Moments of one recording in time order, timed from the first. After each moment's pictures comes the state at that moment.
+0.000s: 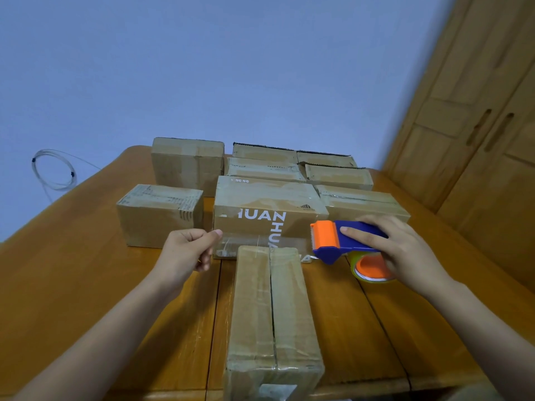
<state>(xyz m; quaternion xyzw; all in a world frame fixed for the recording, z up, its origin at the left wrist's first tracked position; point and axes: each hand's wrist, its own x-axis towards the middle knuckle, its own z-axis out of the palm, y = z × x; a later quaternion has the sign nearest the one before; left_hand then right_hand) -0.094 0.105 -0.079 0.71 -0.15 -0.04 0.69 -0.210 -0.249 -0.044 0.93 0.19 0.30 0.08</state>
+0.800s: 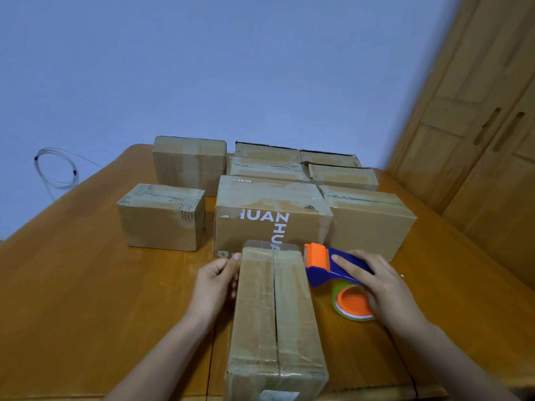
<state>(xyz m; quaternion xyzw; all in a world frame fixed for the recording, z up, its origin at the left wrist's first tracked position) -0.114 0.066 -0.136 0.67 -0.13 -0.05 0.73 -0.218 -0.223 -0.112 0.95 0.13 0.30 -0.02</state>
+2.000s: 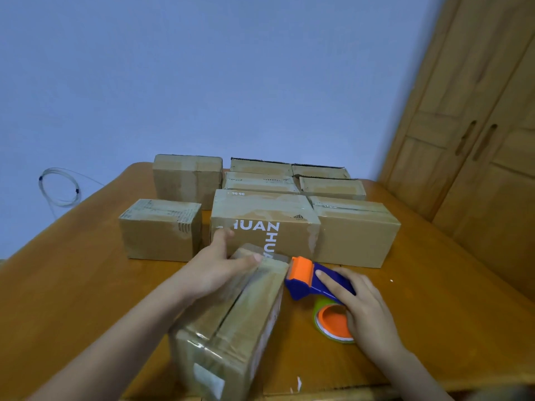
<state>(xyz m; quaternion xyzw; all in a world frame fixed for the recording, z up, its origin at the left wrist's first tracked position) -0.128 0.077 -0.039 0.83 -0.21 -0.16 0.49 -0.242 -0.185 -0.125 0.94 0.05 0.34 -0.02</state>
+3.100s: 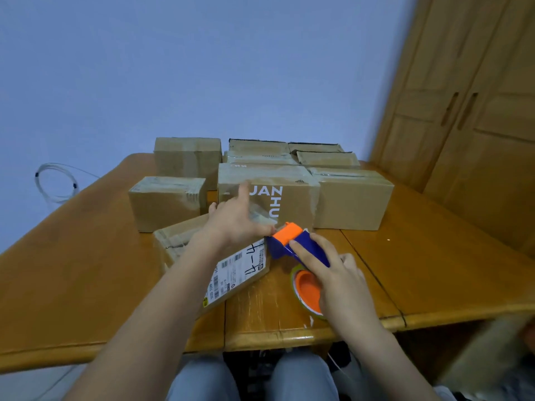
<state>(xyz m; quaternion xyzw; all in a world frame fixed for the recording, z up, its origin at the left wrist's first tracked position) -0.115 0.057 -0.057 0.92 -0.27 0.02 0.28 -0.280 -0.080 -0.116 0.97 -0.09 0.20 -0.05</state>
